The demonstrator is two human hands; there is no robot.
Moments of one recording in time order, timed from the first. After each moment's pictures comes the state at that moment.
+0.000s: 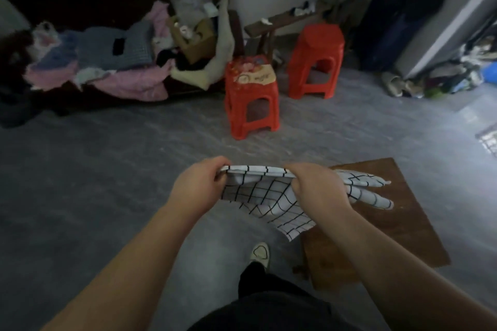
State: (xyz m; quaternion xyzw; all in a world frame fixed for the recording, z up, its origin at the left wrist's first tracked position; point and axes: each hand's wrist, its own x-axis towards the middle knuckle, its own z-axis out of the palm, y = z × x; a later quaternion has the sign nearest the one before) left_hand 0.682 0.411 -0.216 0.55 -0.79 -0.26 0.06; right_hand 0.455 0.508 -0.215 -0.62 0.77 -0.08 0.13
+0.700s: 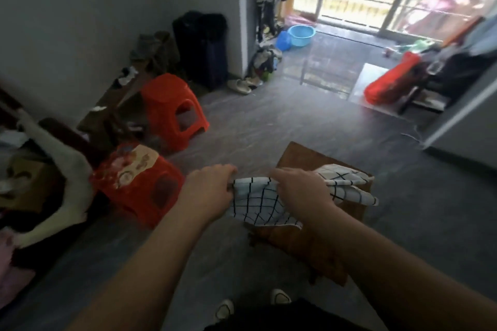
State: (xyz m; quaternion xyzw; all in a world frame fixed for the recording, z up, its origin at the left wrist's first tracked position) left_hand 0.473 0.229 -0.165 0.09 -0.99 -0.10 -0.06; right_hand 0.403 0.426 -0.182 -0.31 0.95 -0.08 0.05
